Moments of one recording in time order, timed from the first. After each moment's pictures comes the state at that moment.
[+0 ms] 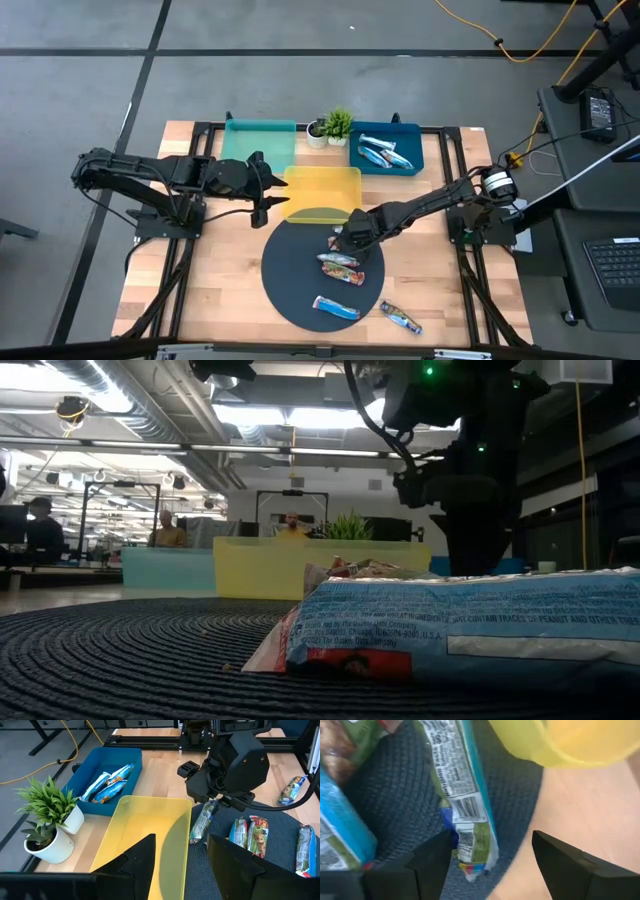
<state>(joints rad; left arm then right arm) -0.10 1.09 1.08 -0.55 -0.27 -0.11 0.21 1.80 1.10 -0.74 0.12 0.81</state>
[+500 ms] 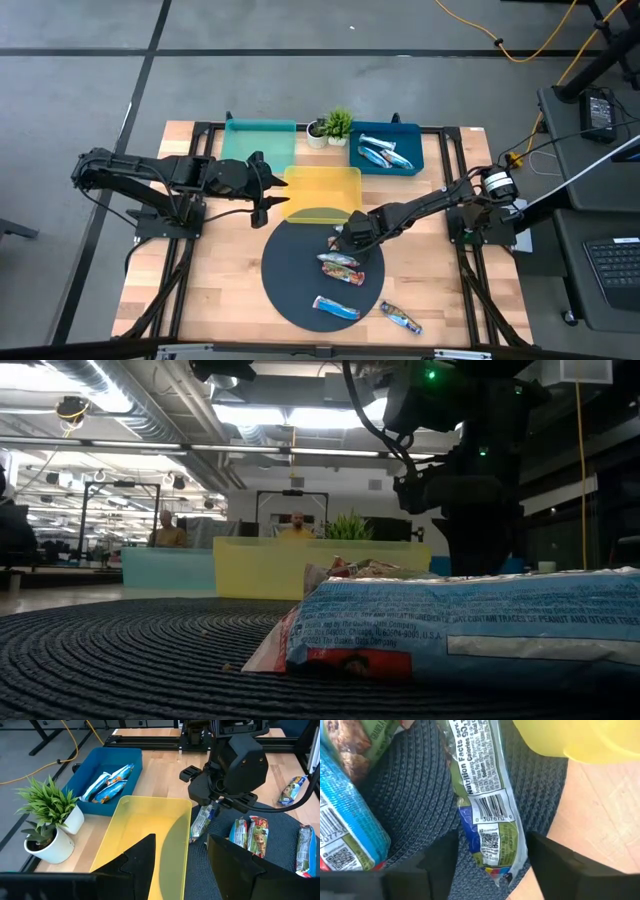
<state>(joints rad) -0.10 1.09 1.08 -0.55 -0.27 -0.11 0.21 1.80 1.06 -0.67 0.08 0.81</state>
